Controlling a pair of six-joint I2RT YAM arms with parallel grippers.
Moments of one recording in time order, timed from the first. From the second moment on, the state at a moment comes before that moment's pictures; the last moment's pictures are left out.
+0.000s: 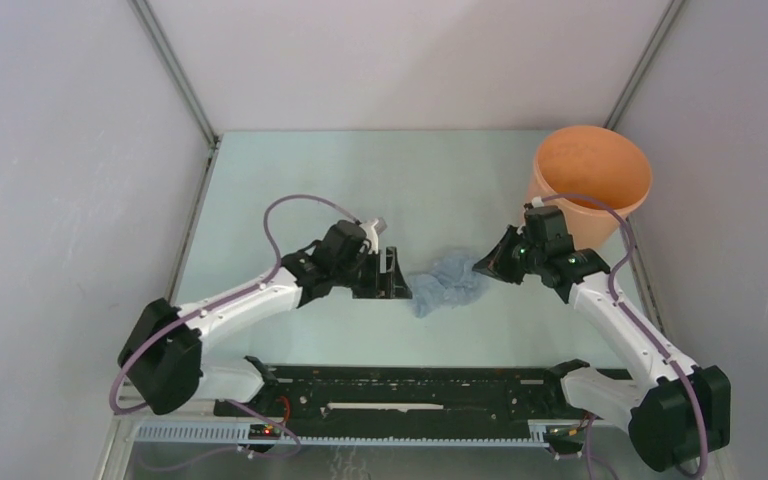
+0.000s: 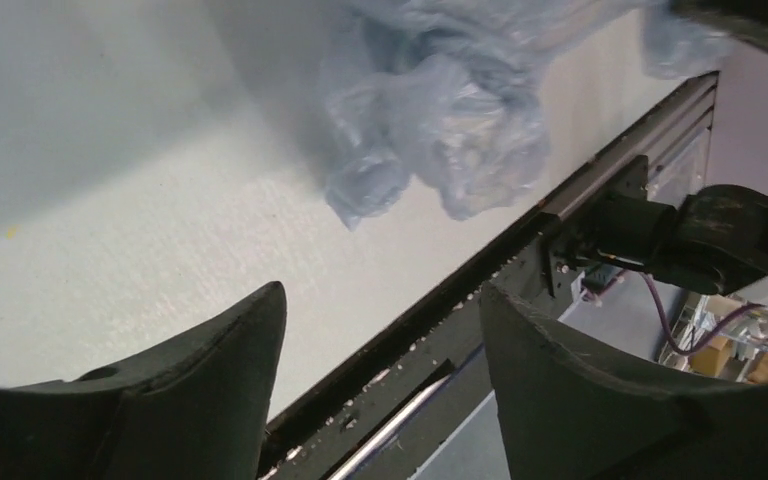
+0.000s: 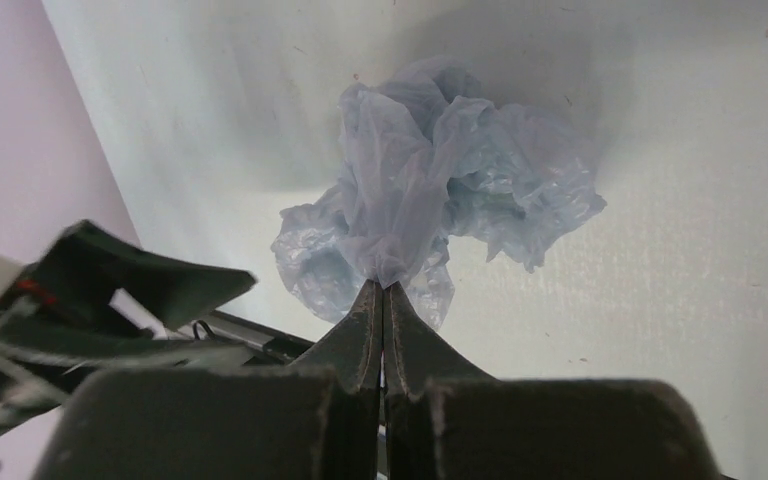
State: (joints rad) left arm -0.74 1.28 0.84 -0.32 0.30 -0.67; right arm 0.31 1.06 0.78 -0.54 -0.27 0.84
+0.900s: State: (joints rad) left arm -0.74 1.63 0.77 0.15 0.32 -0.81; right arm 0.27 1.08 0.80 -0.52 -0.35 0.84
